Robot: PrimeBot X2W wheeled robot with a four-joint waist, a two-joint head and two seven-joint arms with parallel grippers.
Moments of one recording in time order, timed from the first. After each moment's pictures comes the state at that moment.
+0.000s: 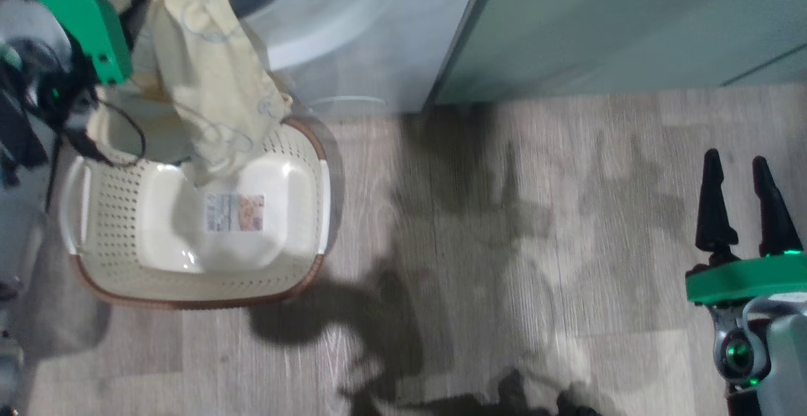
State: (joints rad) left arm -1.02 0.46 -0.27 0.75 -0.57 -0.13 0.39; right arm -0.26 -0.05 0.00 0.26 0.36 0.13 -0.25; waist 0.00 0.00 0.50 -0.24
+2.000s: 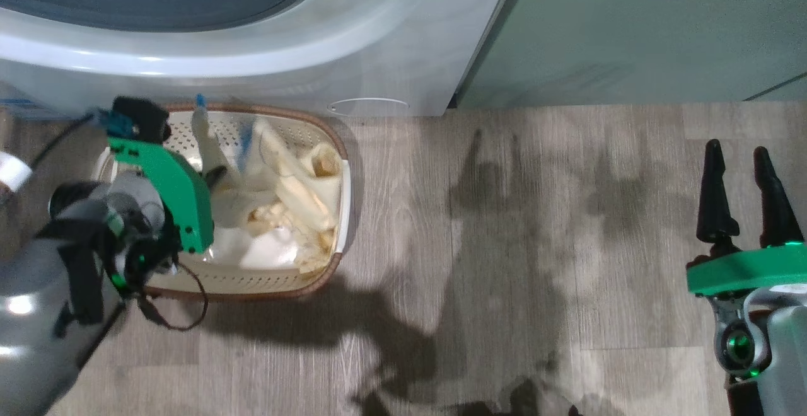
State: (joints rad) left arm -0.69 0.61 -0.68 0.40 -0.98 0.00 0.31; right arm -0.29 -0.05 0.00 0.28 0.37 0.13 -0.25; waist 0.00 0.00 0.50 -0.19
